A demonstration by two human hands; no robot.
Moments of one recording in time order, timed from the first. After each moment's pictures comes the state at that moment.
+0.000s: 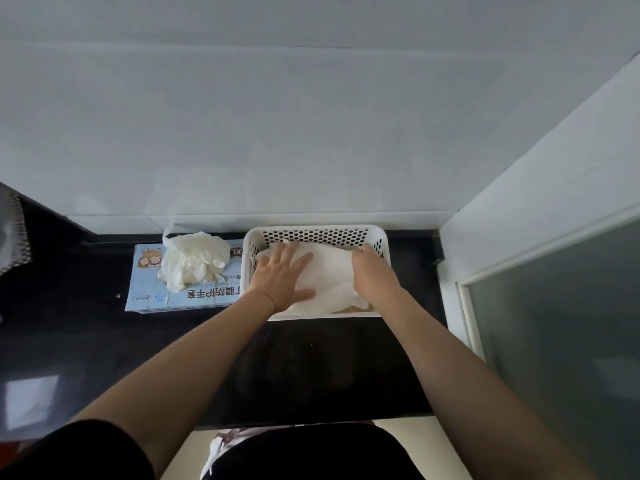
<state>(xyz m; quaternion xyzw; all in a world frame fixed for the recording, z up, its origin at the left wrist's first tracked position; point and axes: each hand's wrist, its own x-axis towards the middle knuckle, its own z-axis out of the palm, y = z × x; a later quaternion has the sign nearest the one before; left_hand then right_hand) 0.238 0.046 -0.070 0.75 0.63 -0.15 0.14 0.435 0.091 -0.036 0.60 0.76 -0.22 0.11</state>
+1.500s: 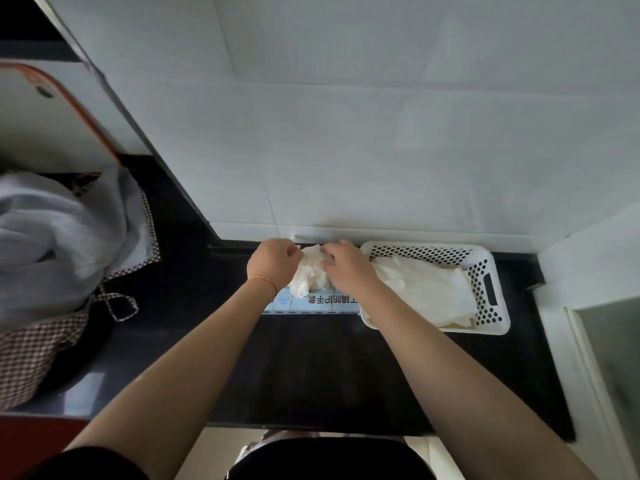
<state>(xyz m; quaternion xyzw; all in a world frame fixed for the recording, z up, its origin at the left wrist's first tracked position) 0.033 0.017 0.005 0.51 0.80 0.14 0.27 0.191 0.058 -0.008 0.52 0.79 -0.32 -0.05</state>
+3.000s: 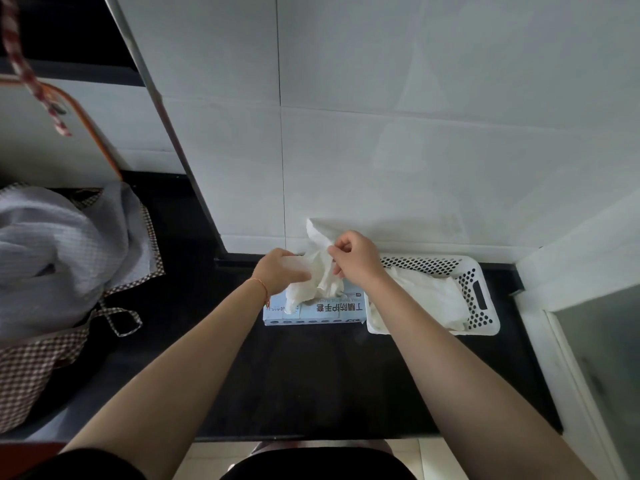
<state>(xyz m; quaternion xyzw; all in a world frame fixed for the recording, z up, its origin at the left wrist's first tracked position) -0.003 0.010 0.009 0.42 0.74 0.23 0.47 0.171 0.049 0.044 0.61 0.63 -0.42 -0.22</state>
